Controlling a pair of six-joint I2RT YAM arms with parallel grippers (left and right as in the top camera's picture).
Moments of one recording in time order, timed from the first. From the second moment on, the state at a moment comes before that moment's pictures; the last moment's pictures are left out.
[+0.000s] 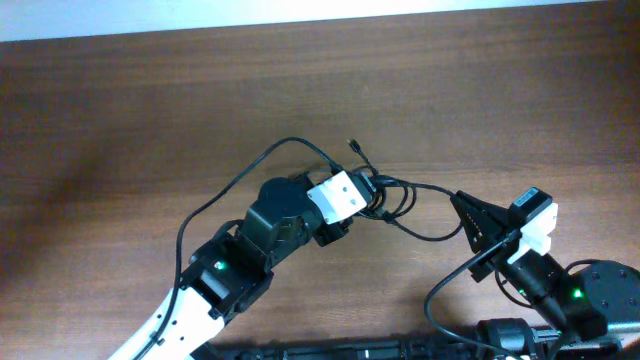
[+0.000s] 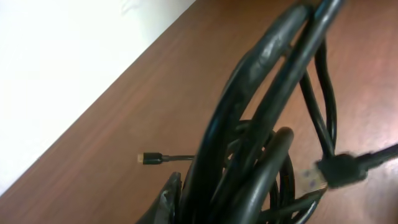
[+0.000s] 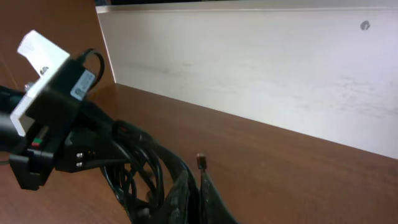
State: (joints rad) left arm -0.77 1.09 0.87 -0.21 0.06 0.37; right arm -0.02 0.33 0.69 -0.44 -0.59 0.00
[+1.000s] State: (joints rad) left arm -0.77 1.09 0.86 0.13 0.58 0.47; right arm -0.02 0.33 0.69 -0.43 -0.83 -0.19
